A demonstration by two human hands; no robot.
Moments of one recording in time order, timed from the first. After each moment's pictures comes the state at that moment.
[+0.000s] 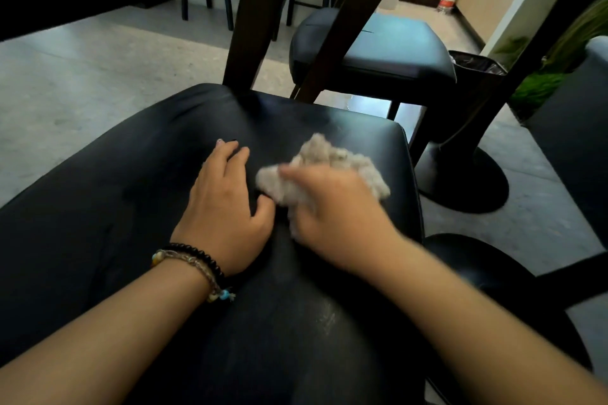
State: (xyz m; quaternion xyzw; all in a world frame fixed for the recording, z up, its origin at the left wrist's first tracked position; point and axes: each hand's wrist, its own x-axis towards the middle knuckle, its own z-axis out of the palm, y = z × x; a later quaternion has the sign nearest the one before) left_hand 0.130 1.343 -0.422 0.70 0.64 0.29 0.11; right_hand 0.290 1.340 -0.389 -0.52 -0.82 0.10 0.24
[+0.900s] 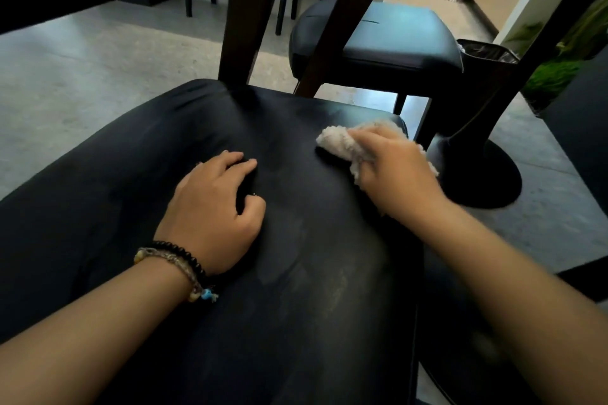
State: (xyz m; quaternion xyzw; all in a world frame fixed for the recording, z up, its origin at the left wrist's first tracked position) left_hand 0.132 1.339 -0.414 0.71 0.65 0.25 0.11; right_hand 0.366 1.401 -0.407 -0.56 -0.77 0.01 0.29
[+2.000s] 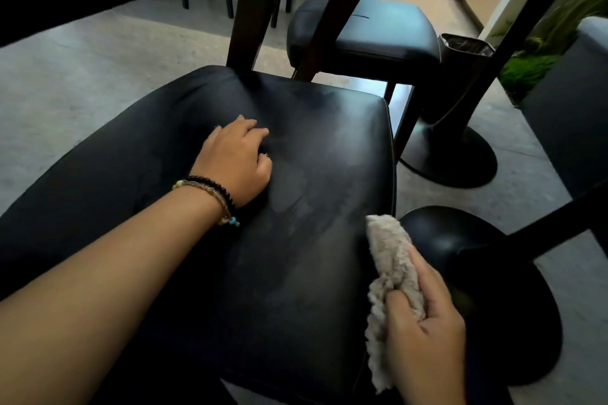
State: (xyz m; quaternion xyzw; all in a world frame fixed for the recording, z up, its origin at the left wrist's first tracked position) left_hand 0.134 1.330 -0.397 0.74 0.64 0.18 0.08; right_hand 0.335 1.153 -0.437 -0.65 -0.43 0.25 0.57
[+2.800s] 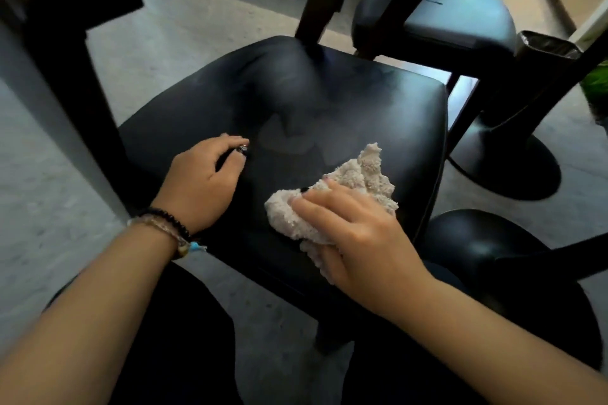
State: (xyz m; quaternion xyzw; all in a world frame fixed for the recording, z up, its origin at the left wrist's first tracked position) left_hand 0.070 1.193 -0.399 0.60 0.70 0.37 0.15; right_hand 0.293 1.178 -0.399 -0.32 -0.90 0.03 0.28
